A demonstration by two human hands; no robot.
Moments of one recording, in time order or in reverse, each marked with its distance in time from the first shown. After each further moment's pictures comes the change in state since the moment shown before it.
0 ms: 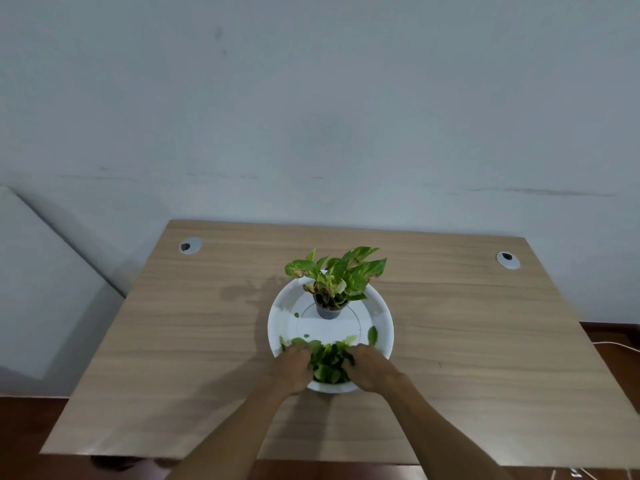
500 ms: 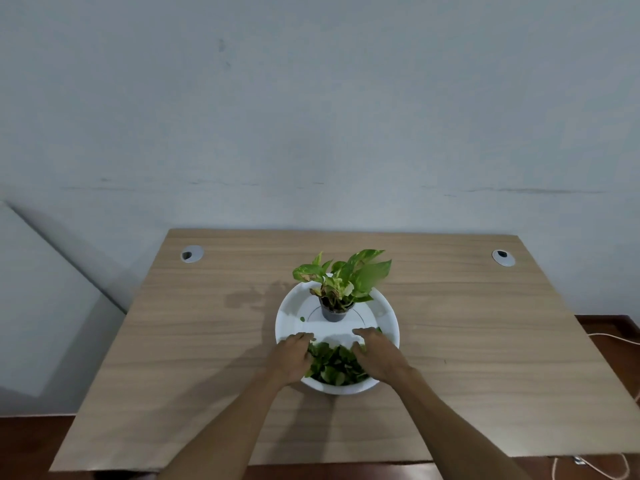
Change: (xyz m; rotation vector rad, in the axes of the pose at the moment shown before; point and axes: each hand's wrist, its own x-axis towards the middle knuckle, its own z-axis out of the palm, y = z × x) left_hand 0.001 -0.024 -0.025 -0.015 0.079 0.066; right_hand -0.005 -0.015 -0.018 0.165 0.188 0.094
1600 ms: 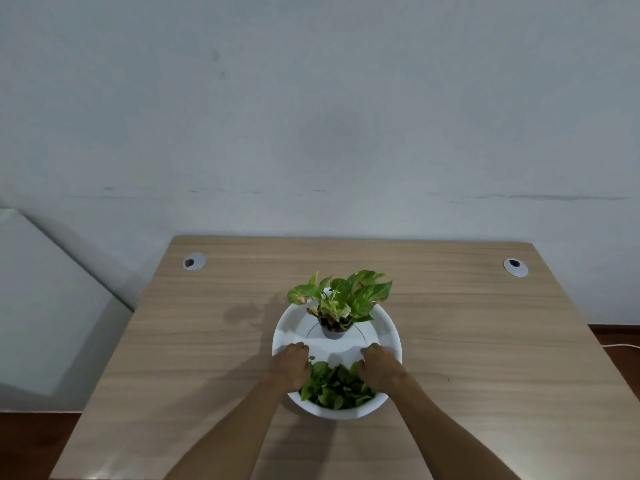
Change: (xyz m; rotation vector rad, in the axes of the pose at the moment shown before) left_hand 0.028 0.007 0.001 0.157 -0.085 -0.068; right_hand 0.032 0.022 -0.001 -0.291 -0.134 0.017
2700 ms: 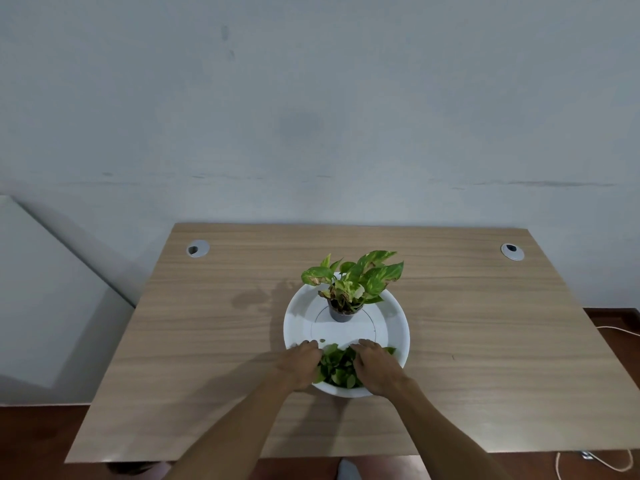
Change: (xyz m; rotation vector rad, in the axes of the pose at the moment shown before) left_hand -0.025 -0.009 0.018 0.141 -0.035 0.177; right_hand -0.032 -0.030 0.037 0.104 0.075 -0.082
